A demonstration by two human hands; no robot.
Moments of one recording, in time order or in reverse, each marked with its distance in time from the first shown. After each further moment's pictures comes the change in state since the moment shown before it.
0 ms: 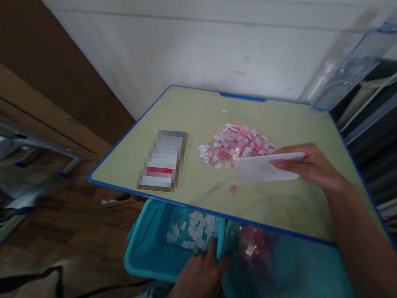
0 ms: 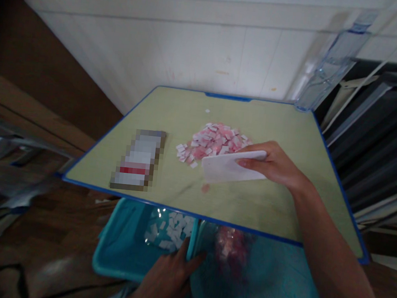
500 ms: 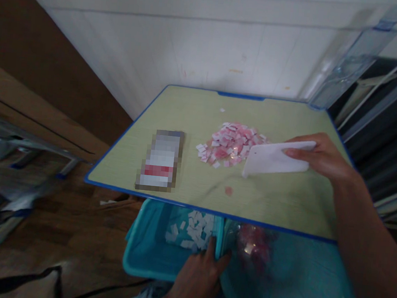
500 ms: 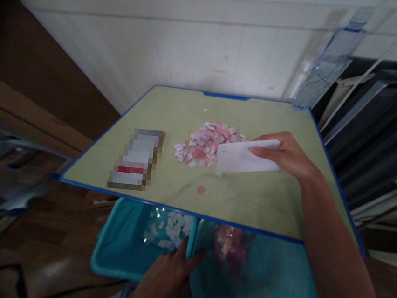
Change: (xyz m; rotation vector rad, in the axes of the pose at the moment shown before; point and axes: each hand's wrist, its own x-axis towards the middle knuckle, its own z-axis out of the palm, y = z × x) left_hand -0.001 -0.001 0.001 0.026 -0.017 -0.011; right_hand 0.003 0.025 -0.025 0.060 0.136 0.095
